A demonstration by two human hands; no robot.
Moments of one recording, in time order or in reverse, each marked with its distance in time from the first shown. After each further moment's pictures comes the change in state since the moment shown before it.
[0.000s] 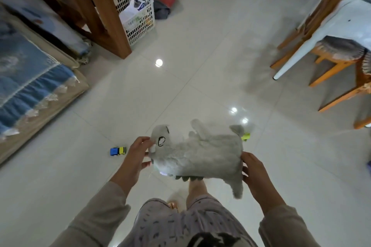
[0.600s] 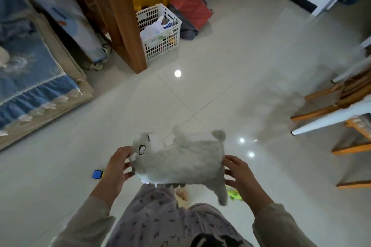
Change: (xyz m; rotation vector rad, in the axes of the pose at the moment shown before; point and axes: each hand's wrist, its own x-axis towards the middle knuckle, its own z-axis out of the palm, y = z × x) left_hand 0.165 0.138 0.055 -0.270 0.270 -0.021; right_hand 0.207 -0.241 0.070 -0.275 -0.318 0.038
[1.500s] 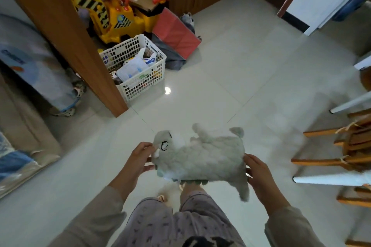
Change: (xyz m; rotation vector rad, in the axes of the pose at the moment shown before) left_hand 0.267 0.296 0.224 0.164 -0.232 0.010; right_hand 0.268 -0.326 -0.043 0.052 0.241 -0.090
